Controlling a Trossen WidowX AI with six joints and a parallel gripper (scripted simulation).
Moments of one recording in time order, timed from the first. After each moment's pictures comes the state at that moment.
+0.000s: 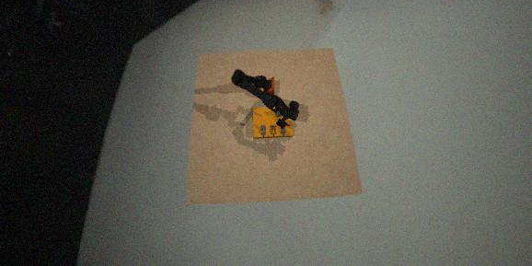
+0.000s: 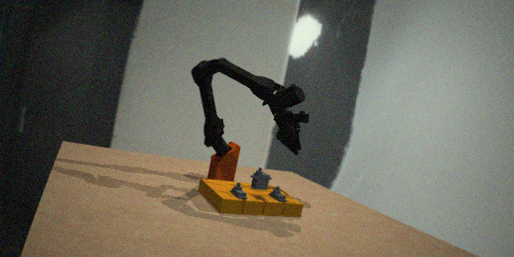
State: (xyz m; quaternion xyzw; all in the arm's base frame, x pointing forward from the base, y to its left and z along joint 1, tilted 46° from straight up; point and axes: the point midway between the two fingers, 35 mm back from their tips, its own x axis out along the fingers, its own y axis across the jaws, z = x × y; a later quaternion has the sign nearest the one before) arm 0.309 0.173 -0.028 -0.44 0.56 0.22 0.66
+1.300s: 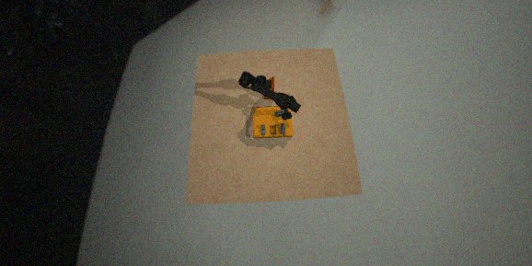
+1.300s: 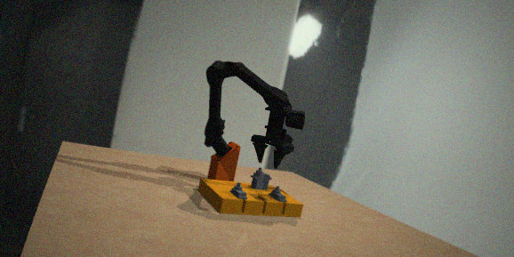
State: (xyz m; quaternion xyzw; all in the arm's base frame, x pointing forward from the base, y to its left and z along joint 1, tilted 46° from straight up) arm 0.215 0.095 -0.050 -0.67 0.62 0.35 0.20
